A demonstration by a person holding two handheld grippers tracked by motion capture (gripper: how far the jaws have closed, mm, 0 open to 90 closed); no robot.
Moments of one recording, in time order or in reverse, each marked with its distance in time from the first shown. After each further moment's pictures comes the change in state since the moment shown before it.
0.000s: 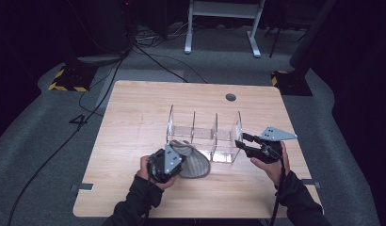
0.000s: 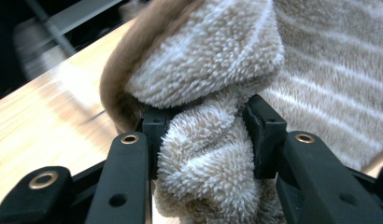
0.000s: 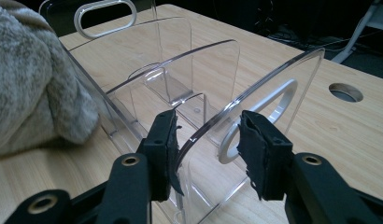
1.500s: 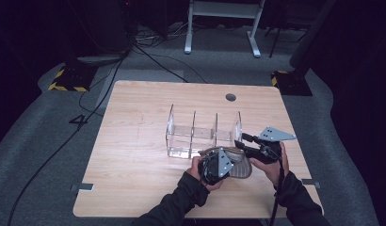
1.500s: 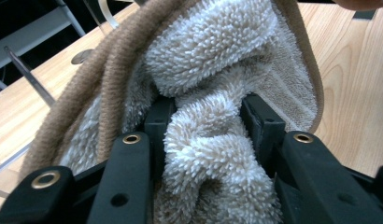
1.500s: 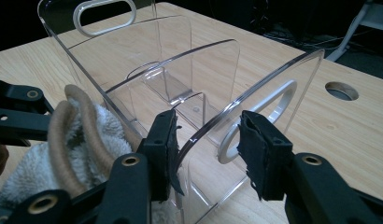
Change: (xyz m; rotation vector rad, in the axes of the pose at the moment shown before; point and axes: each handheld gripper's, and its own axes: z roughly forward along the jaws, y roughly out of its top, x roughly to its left) left arm -0.110 0.060 0.083 -0.076 -0.211 0.116; right arm 0.005 0.002 0.000 0.008 -0.022 -0.003
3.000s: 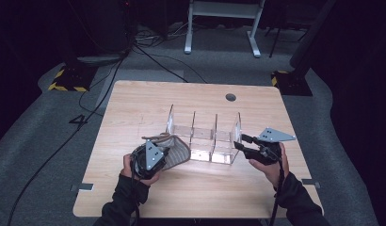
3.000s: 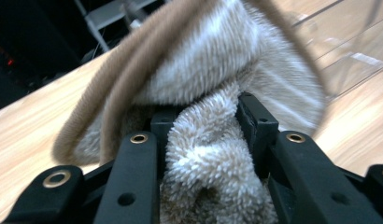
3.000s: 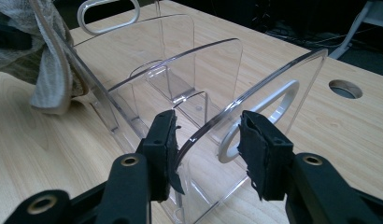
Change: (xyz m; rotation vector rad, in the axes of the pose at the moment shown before) left arm 0.092 -0.067 -0.120 0.018 0.264 -0.134; right arm 0.004 0.001 -0.002 0.010 0.004 0.003
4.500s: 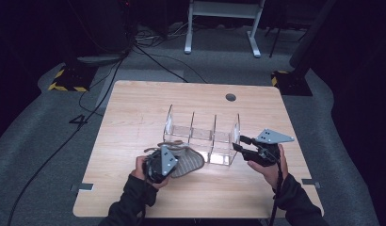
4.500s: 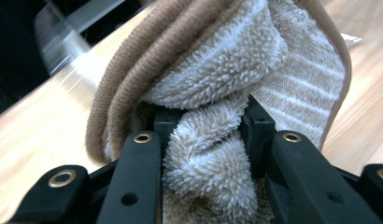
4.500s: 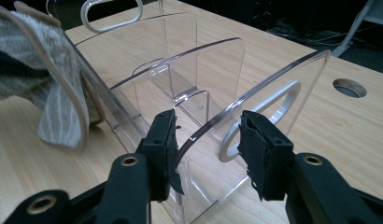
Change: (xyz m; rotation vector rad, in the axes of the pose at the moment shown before) left arm -0.008 -0.008 0.011 0.090 -0.006 0.096; right arm 0.008 0.002 0.000 0.008 -0.001 -0.002
